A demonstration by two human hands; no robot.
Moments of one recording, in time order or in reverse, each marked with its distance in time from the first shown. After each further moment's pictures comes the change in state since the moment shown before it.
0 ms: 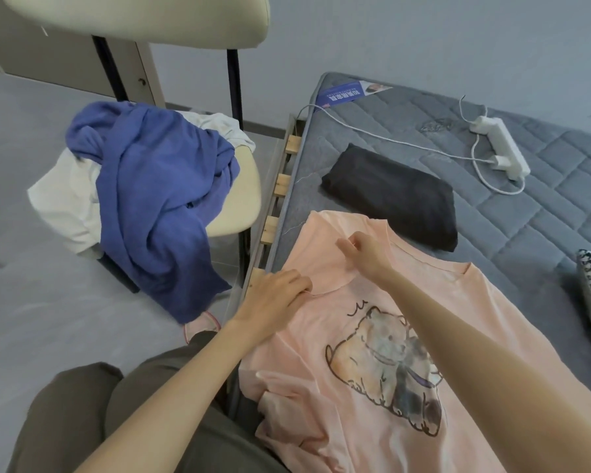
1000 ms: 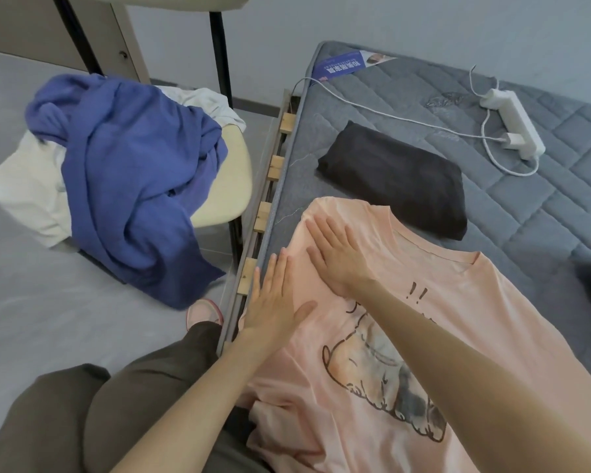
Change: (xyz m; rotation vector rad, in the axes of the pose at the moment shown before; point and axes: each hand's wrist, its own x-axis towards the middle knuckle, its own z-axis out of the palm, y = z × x) left_hand 0.004 0.012 0.048 0.116 -0.235 -0.429; right_hand 0.003 0.020 0.050 -0.563 -0.094 -0.442
